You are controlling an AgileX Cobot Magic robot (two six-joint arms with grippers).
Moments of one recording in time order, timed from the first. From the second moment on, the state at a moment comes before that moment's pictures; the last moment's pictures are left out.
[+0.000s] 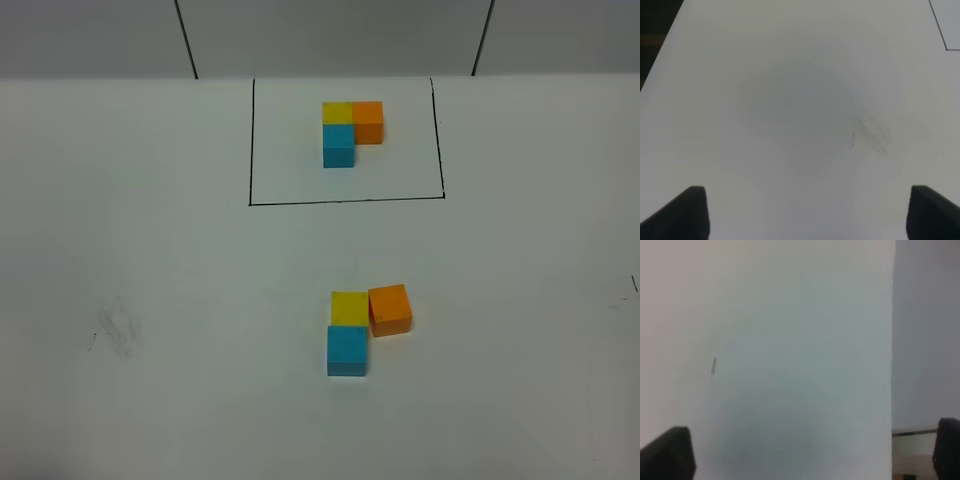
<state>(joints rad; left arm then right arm) 0.00 -0.01 -0.51 0.09 1.07 -0.06 -0.16 0.76 -0.81 -0.16 0.87 -0.35</state>
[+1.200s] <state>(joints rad) 0.00 -0.01 -0.51 0.09 1.07 -0.06 -0.09 -0.01 -0.53 -0.14 1.15 -0.09</state>
